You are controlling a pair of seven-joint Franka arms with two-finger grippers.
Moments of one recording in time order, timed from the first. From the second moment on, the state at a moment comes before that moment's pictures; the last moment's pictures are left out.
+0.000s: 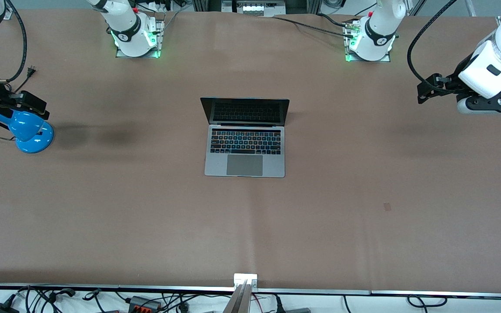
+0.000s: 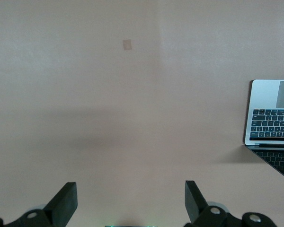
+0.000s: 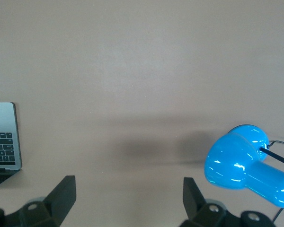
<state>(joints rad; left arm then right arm) 0.13 -0.01 -0.25 -1.59 0.00 1.49 -0.13 0.00 0.00 -0.04 -1.70 -0.01 1.70 -0.01</state>
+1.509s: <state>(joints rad) 0.12 0.16 -0.27 -1.53 -0.04 1.38 -0.05 0.21 0.06 -0.03 -1.71 0.04 1.64 0.00</state>
